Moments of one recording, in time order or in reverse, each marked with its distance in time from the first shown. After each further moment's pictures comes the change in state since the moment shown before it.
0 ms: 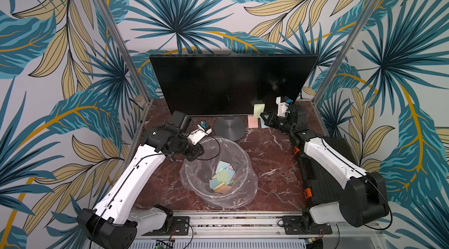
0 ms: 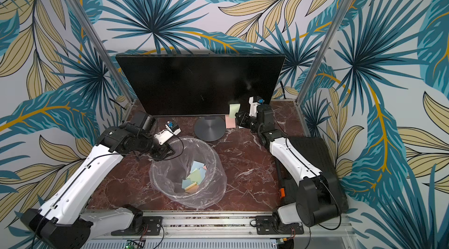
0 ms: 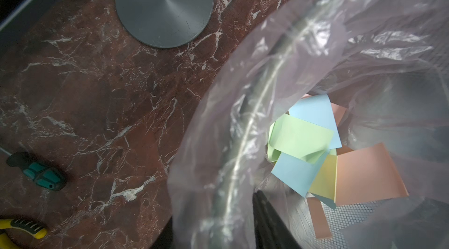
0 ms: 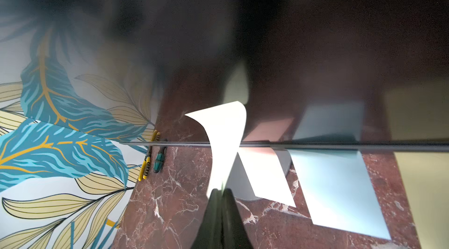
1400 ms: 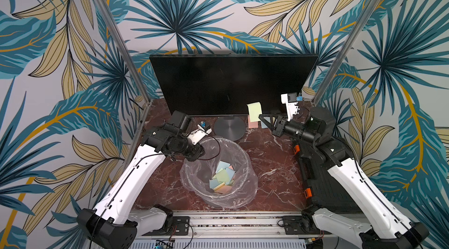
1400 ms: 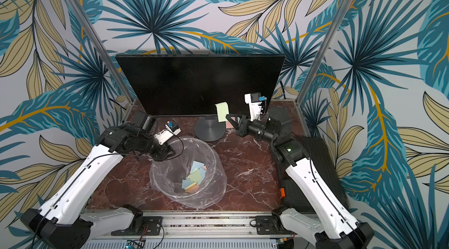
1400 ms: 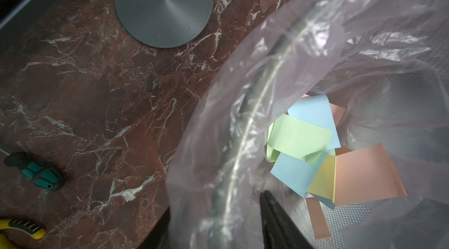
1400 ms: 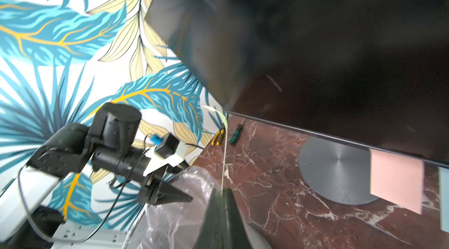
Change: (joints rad) left arm 0.000 0.000 0.000 0.000 0.003 -0.003; right arm 0.212 -0.356 0.151 -0.298 -0.176 -0.118
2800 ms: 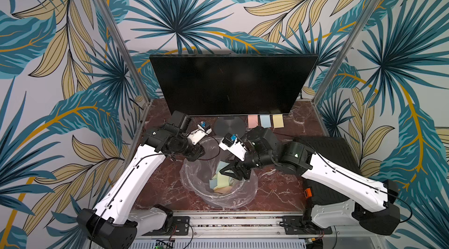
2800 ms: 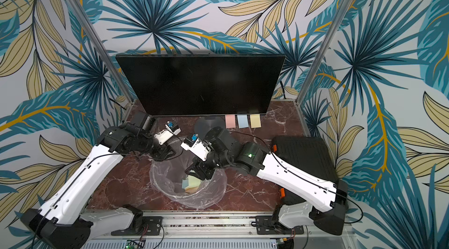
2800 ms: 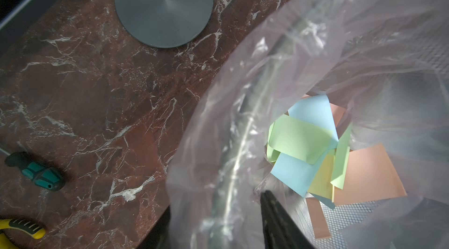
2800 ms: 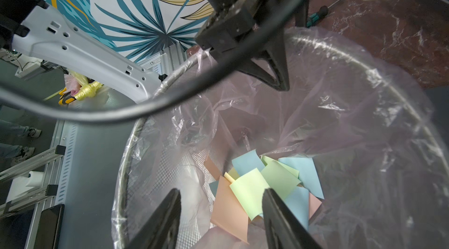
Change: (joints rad) left arm 0.000 0.000 0.000 0.000 0.000 0.000; right arm 0.567 0.237 0.177 -0.419 0.193 -0.397
